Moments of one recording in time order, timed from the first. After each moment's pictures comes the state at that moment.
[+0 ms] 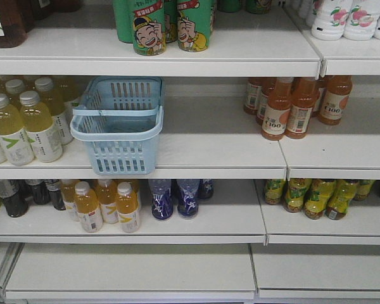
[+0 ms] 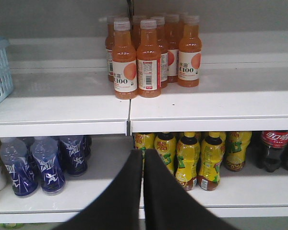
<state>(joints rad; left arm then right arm) -0.07 -0.01 0.03 -0.42 0.16 -0.44 0.00 -0.01 0.03 -0.18 0.23 0.20</state>
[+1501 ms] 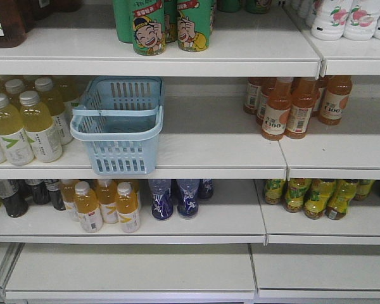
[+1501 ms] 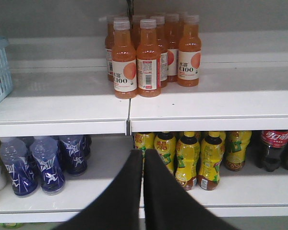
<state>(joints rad) -0.07 0.48 -0.82 -1.29 0.24 0.06 0.00 -0.01 0.03 -0.18 0.23 0.20</state>
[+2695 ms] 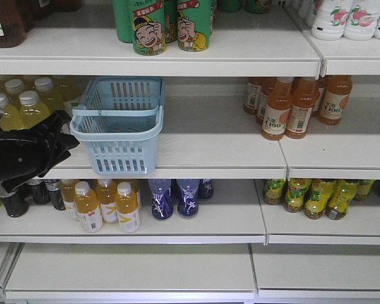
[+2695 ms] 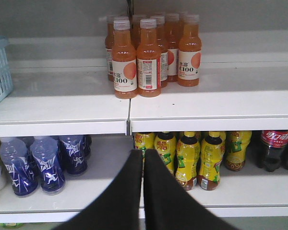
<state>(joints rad) -0.07 1.51 -0.85 -1.70 0.27 0.74 0.00 -0.01 0.03 -0.18 0.23 0.20</state>
